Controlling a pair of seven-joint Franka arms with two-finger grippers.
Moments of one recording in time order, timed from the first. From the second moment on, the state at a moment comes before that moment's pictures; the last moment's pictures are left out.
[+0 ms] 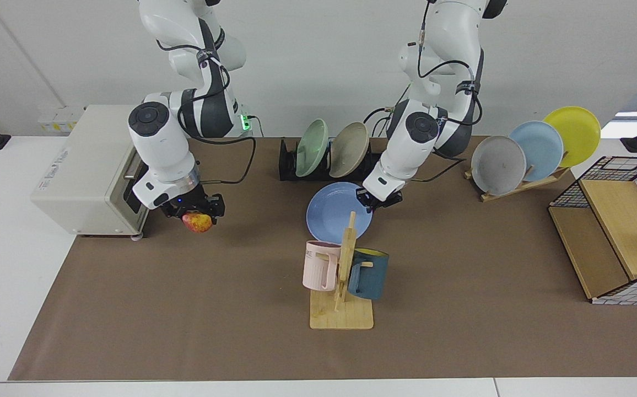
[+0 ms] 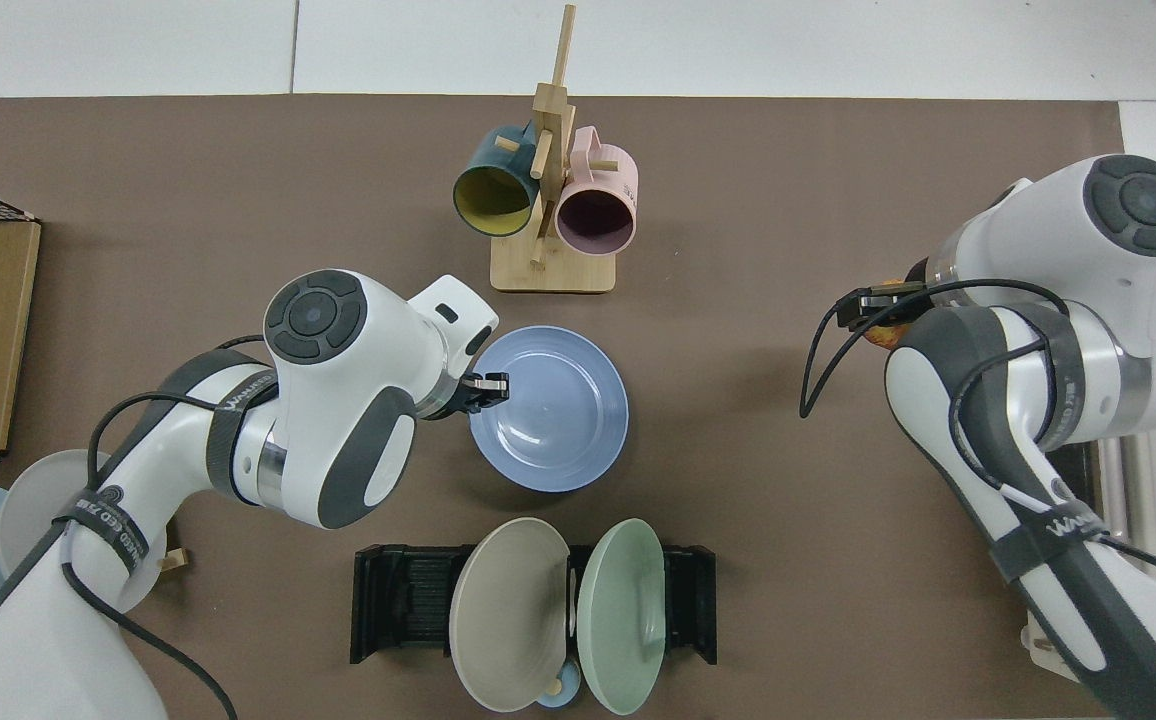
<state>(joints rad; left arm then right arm) -0.09 0.23 -0.38 -1.97 -0.12 2.18 -0.38 0.21 0.20 -0.12 -1.83 0.01 2.04 0.09</state>
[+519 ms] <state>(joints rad) -0.09 0.22 -0.38 -1.98 -0.10 2.19 -0.38 0.22 0.20 -0.11 -1.83 0.01 2.04 0.09</state>
